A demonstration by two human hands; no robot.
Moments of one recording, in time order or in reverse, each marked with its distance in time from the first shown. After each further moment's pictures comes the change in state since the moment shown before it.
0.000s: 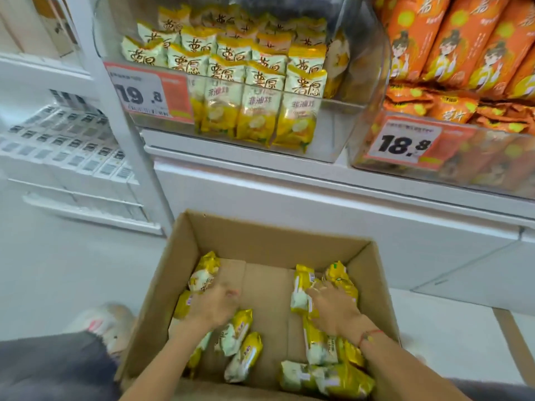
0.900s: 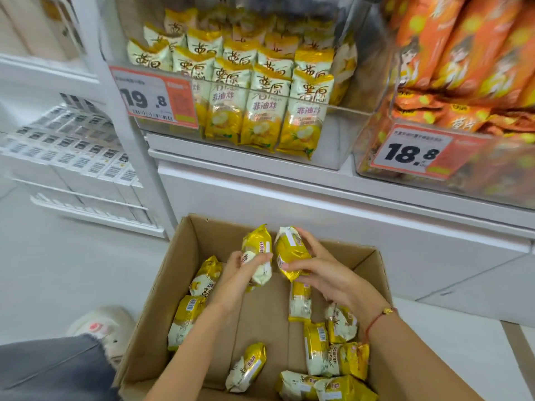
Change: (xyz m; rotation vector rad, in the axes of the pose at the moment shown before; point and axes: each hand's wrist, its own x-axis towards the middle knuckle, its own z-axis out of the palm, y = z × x) left_hand -0.024 0.076 -0.023 -1.002 0.169 0.026; right_hand -0.005 -0.020 -0.107 1.878 0.004 -0.078
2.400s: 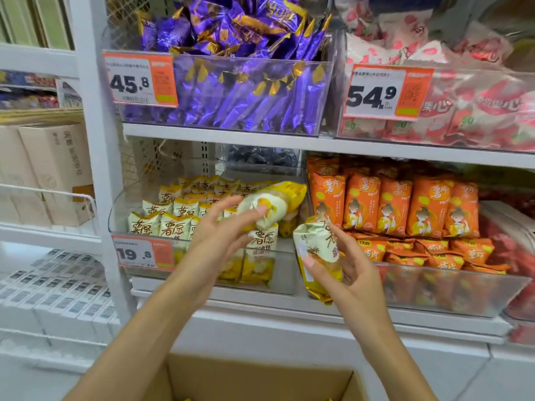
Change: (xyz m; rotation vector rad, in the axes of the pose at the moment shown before) left_hand -0.094 0.266 0.027 -0.134 -0.162 0.639; right_hand -0.109 -0.164 0.013 -0.159 0.419 -0.962
